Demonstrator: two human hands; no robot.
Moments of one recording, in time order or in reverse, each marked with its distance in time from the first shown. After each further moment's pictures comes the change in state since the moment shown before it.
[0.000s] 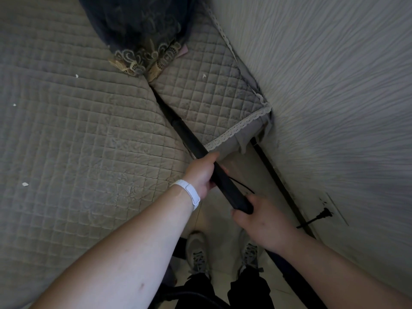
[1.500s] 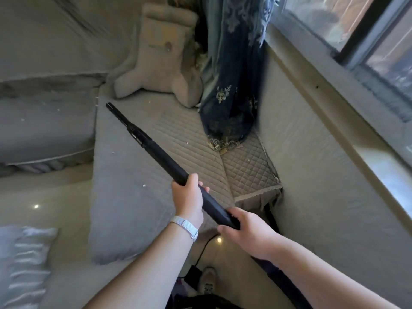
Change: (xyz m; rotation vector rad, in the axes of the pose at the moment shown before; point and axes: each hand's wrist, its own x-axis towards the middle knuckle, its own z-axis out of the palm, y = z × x) left_hand -0.401 0.019 -0.183 -0.632 0.305 0.641; right_hand -0.324 -0.198 0.050 -0.423 -0.034 -0.606
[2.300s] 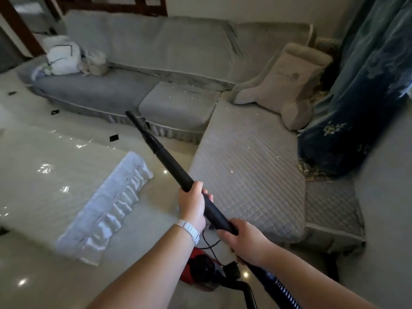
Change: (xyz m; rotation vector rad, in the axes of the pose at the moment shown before) left_hand -0.127 0.044 -0.300 -0.366 0.363 0.068; right_hand -0.120 -0.147 0.189 -0.040 -0.447 -0.160
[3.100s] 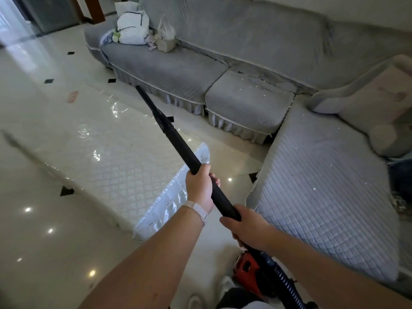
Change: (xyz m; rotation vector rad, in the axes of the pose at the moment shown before) left_hand 0.201 0.258 -0.318 -0.174 0.062 -0.002; right_hand 0.183 -0.276 0.314 -0.122 -0.170 0.013
